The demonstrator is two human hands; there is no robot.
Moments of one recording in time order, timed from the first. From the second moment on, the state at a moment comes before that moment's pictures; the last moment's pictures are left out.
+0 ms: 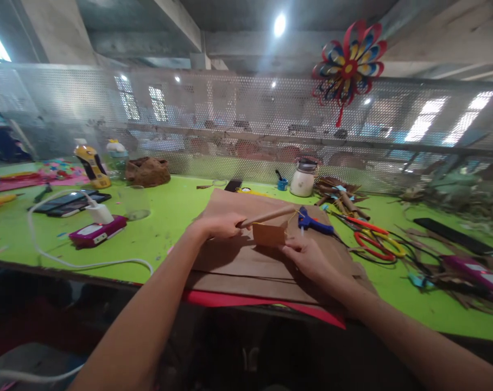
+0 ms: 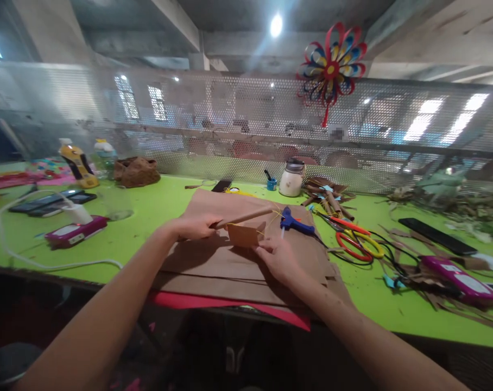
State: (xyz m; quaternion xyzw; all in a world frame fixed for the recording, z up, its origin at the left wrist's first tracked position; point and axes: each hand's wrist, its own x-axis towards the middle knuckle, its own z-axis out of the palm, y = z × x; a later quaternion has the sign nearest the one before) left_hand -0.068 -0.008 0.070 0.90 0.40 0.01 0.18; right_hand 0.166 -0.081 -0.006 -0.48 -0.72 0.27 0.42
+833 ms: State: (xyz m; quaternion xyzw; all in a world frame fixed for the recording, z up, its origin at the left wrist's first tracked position) left_hand -0.022 -0.029 0.144 0.92 0.34 0.07 0.20; right_hand 0.159 -0.102 0.007 -0.46 -0.80 0.19 0.33
